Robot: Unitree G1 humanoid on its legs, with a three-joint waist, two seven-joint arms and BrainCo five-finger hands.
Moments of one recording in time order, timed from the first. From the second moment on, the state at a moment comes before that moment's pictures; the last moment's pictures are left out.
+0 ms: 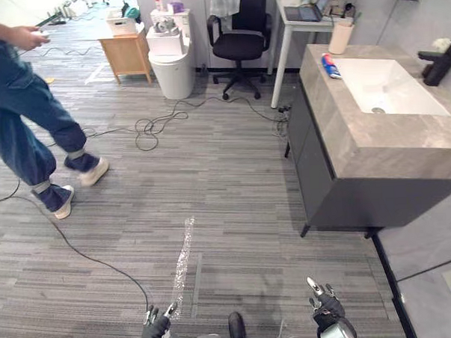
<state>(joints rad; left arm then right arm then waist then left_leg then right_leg) 0.32 -0.02 0.18 0.64 -0.63 -0.17 0.09 0.17 0.07 -0.16 0.72 0.73 -0.12 -0.08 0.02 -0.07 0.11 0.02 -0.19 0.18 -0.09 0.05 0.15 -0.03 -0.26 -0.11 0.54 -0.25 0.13</state>
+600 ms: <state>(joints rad) 0.17 -0.04 0.05 0.68 -0.60 -0.16 0.08 0.25 0.05 -0.34 0.69 0.73 -0.12 -0.13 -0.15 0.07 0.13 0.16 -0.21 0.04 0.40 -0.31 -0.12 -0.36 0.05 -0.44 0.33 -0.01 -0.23</state>
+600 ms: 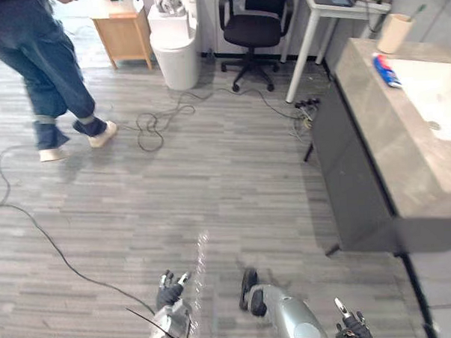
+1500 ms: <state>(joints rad) 0.36 -0.03 0.05 0.32 -0.57 -0.16 0.07 0.17 0.07 -0.10 0.48 0.77 -0.13 -0.12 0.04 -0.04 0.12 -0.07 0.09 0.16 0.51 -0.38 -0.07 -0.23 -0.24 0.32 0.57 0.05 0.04</state>
